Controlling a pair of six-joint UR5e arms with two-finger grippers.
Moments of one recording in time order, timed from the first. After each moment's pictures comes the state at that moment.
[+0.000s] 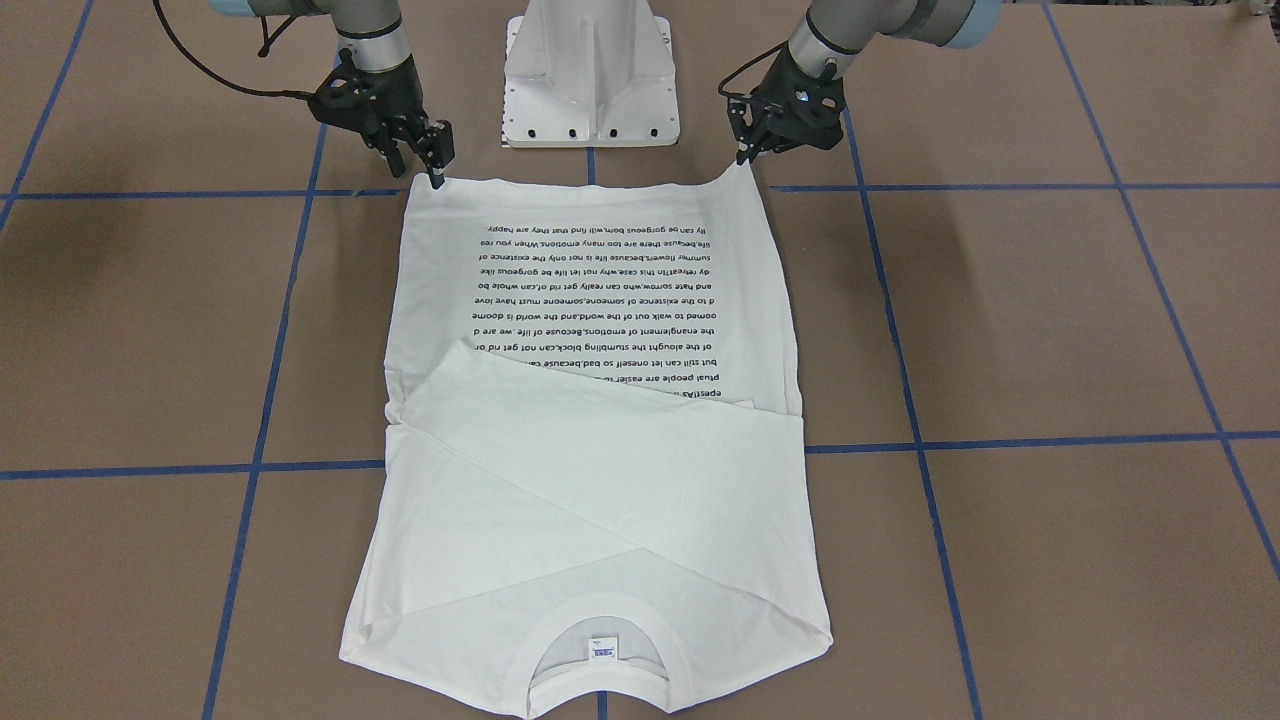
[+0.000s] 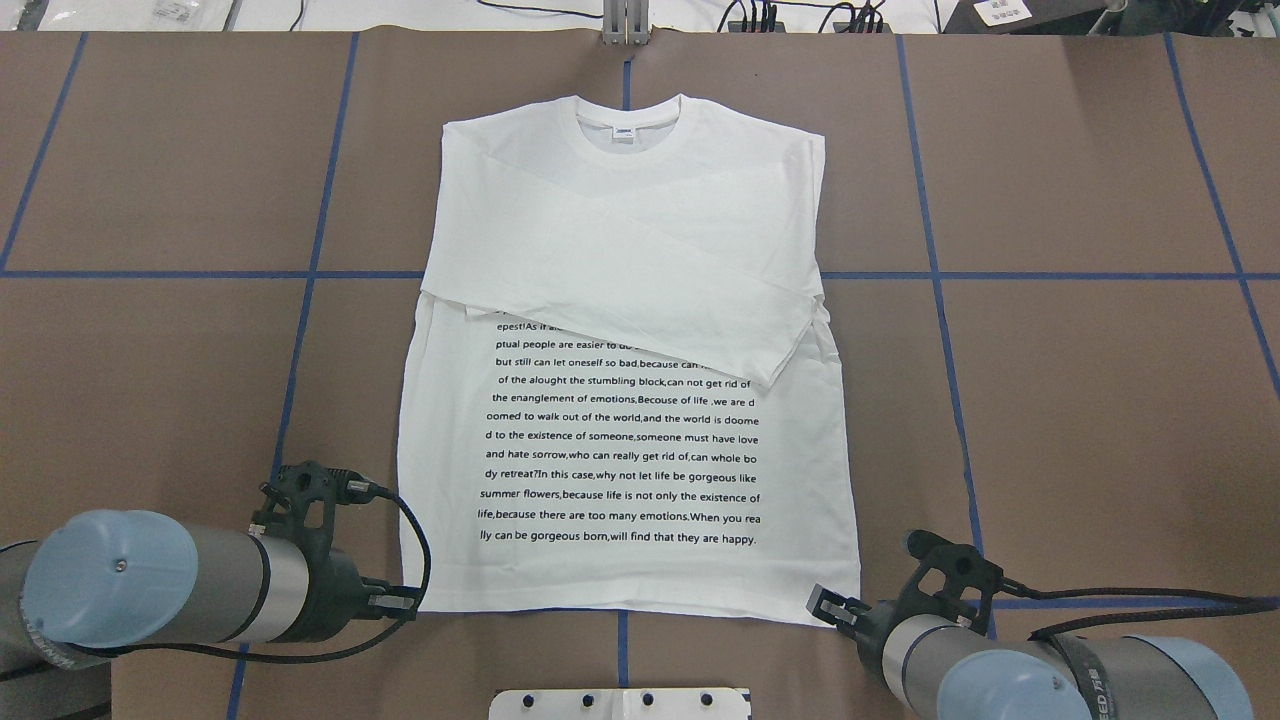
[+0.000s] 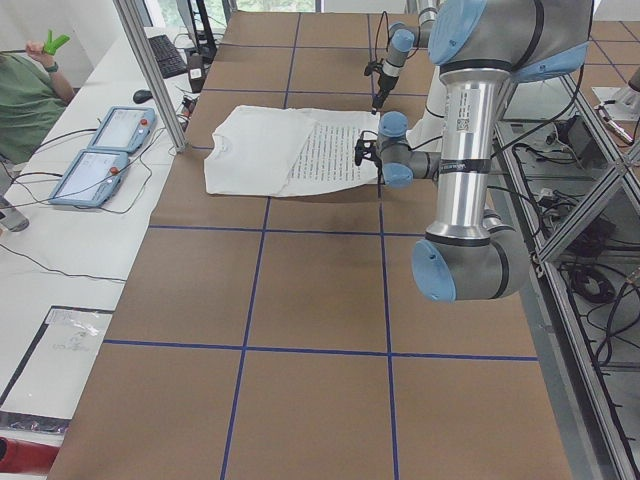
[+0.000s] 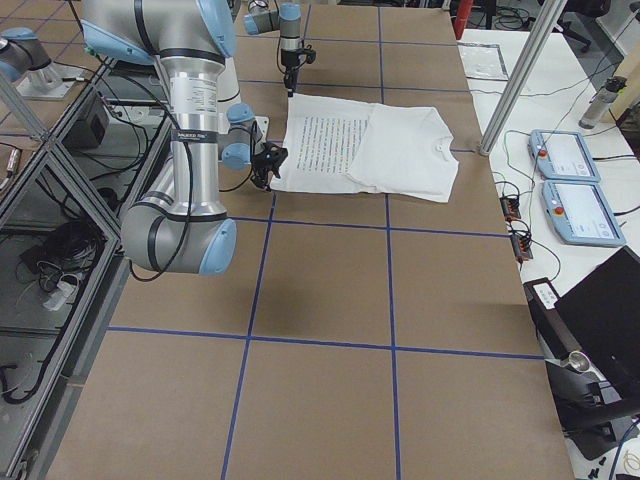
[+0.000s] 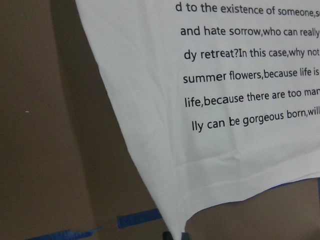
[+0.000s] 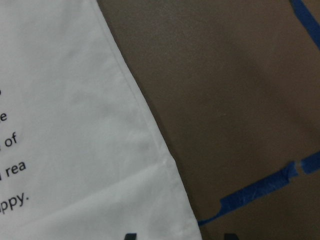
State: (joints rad) left arm -0.24 -1.62 -2.09 -2.09 -1.78 -1.34; right arm 0.01 -1.55 2.11 -1.33 1.36 2.04
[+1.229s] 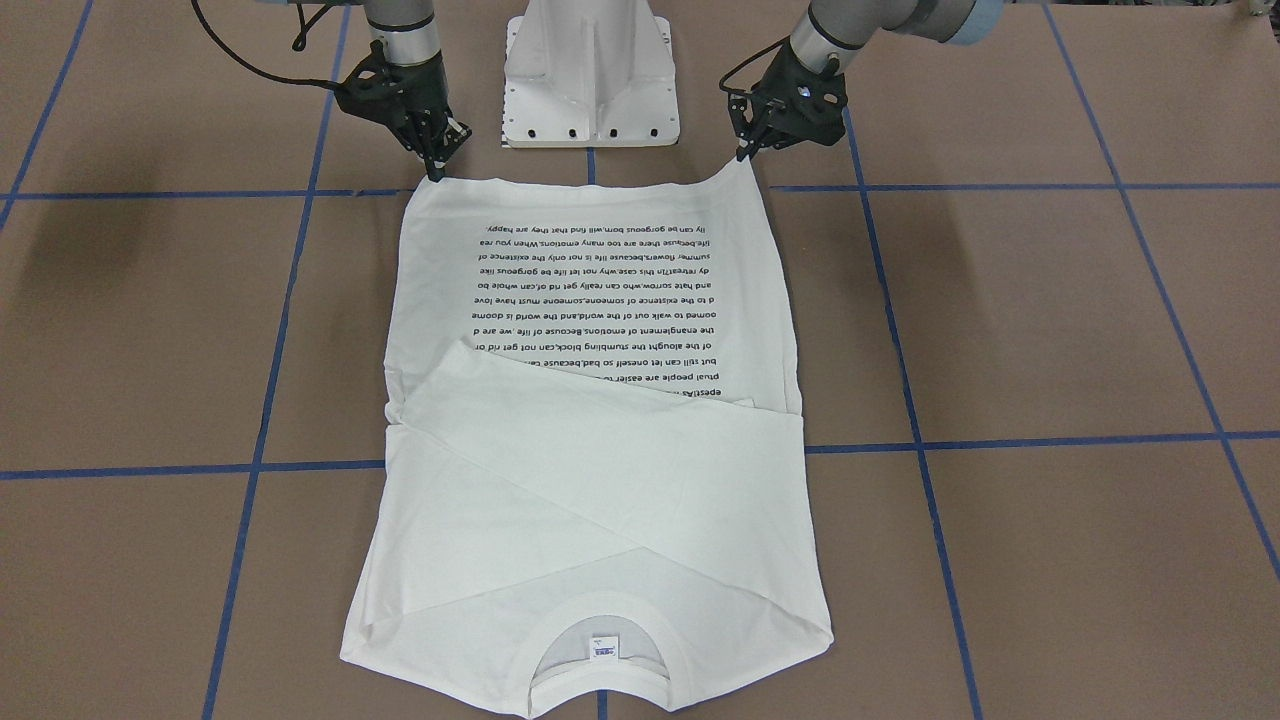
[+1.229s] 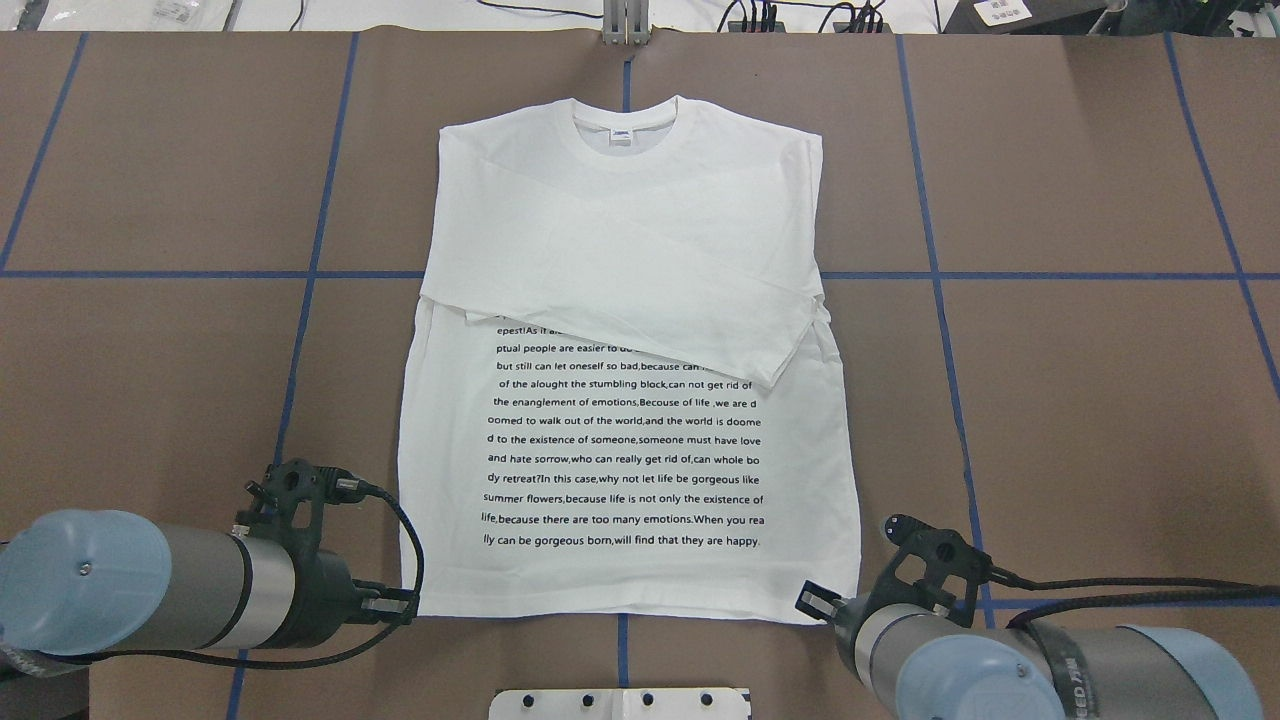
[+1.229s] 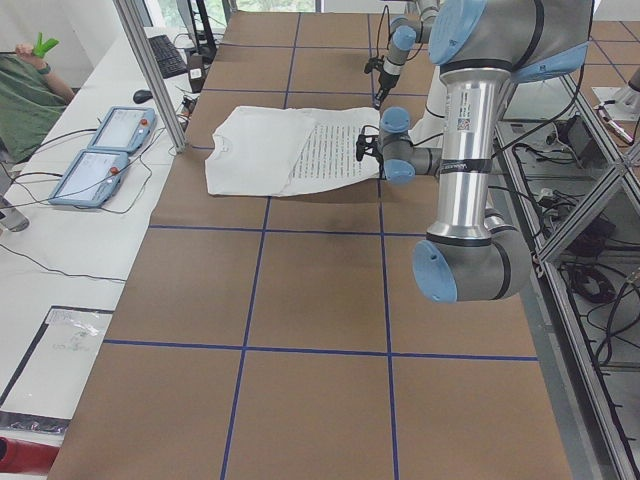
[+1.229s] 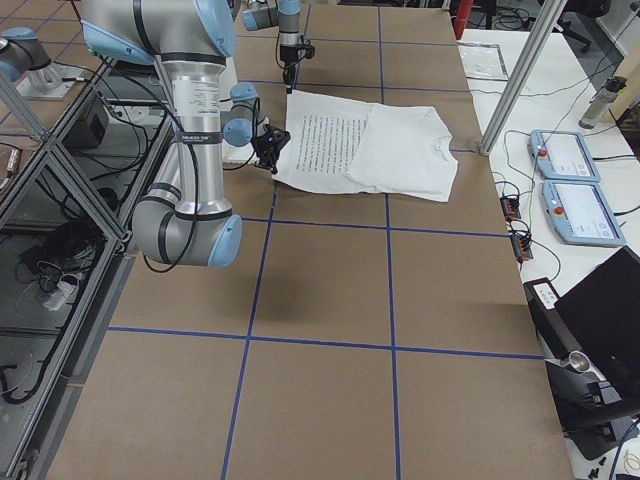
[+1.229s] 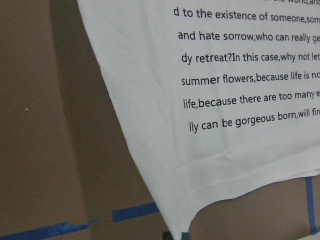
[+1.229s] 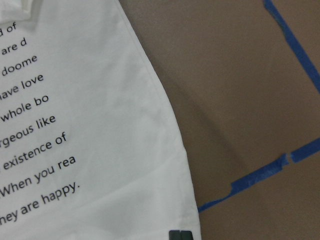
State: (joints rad) left arm -0.24 -1.61 -2.16 -2.06 -1.80 -1.35; right arm 0.05 -1.44 2.26 -1.67 1.42 2.03
